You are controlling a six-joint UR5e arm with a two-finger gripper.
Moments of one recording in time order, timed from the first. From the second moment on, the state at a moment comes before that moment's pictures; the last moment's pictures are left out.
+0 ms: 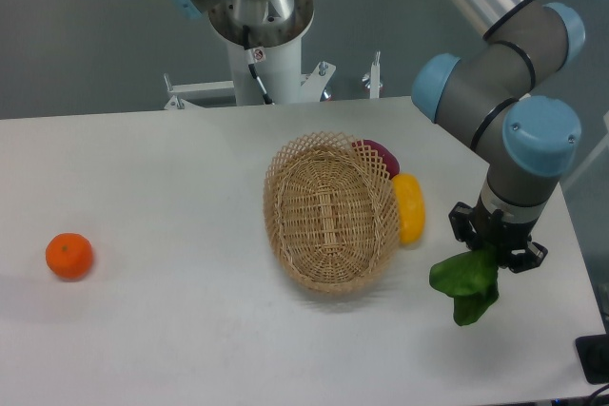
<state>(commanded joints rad) 2.65 -2.14 -1.28 -1.16 1.55 1.35</state>
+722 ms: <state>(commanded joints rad) 2.64 -2.13 -1.29 -1.16 1.55 1.31</state>
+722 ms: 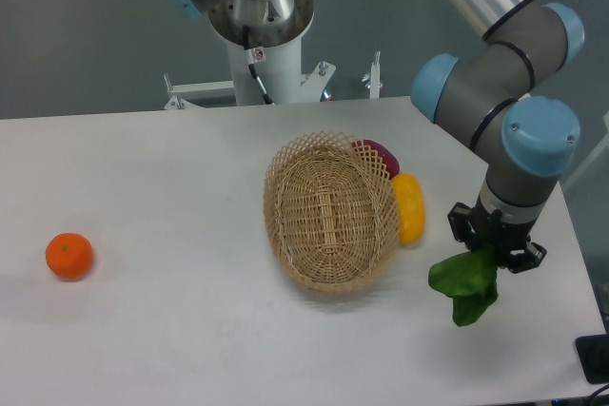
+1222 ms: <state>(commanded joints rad) 2.62 -2.09 -1.33 -1.23 1.54 1.24</state>
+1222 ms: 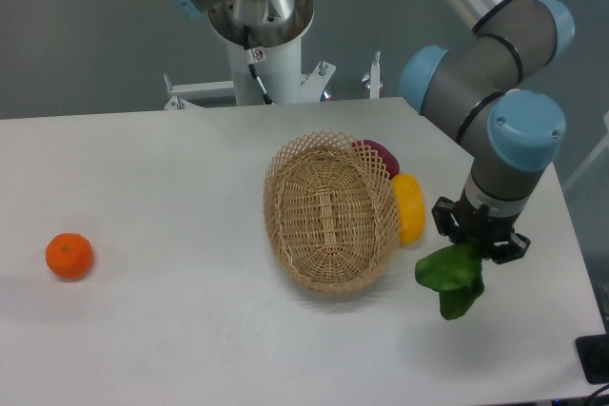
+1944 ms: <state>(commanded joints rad) 2.60 -2.08 -1.32 -1.33 1.52 1.15</state>
